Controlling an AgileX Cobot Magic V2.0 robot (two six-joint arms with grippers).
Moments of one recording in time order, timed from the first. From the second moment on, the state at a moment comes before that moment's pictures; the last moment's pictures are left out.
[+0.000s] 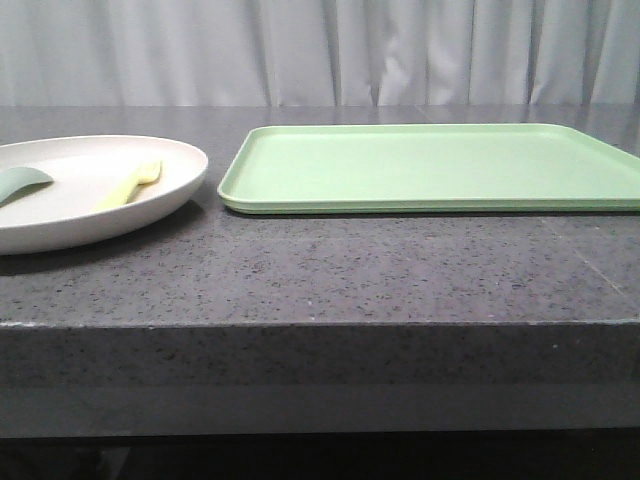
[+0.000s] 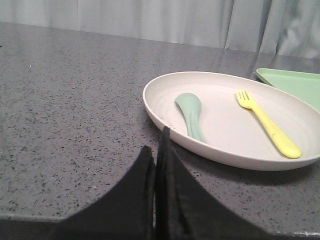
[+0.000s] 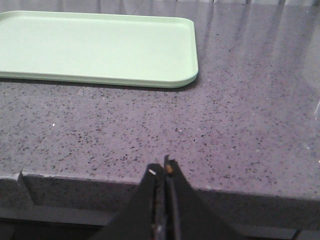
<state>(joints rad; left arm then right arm) -0.05 -0.01 0.01 -0.03 0.17 -0.08 0.07 -0.01 0.03 -0.02 0.26 0.06</state>
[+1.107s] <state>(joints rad) -0.05 -0.01 -0.04 -0.03 -0.17 -0.08 0.07 -0.01 -0.08 -0.02 0.05 0.10</state>
